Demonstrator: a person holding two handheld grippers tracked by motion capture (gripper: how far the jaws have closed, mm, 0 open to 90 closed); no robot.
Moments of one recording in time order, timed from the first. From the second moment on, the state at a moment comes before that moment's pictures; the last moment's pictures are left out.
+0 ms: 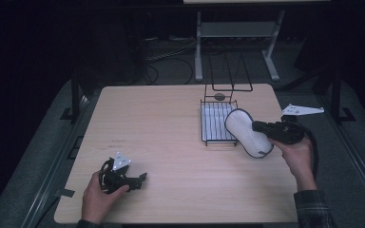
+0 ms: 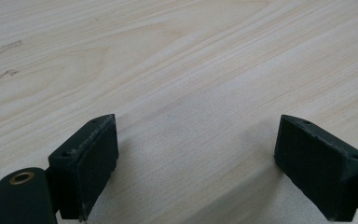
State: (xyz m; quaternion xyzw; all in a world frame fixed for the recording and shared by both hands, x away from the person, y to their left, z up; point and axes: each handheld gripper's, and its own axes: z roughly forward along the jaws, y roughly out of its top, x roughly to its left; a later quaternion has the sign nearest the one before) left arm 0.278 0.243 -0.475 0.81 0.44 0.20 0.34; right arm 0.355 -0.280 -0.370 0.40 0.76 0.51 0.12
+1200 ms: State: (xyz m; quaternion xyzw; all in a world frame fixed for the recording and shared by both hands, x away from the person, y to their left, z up) left arm 0.278 0.243 -0.475 0.81 0.44 0.20 0.34; right arm 0.437 -0.236 -0.377 0.42 0.75 0.50 0.09
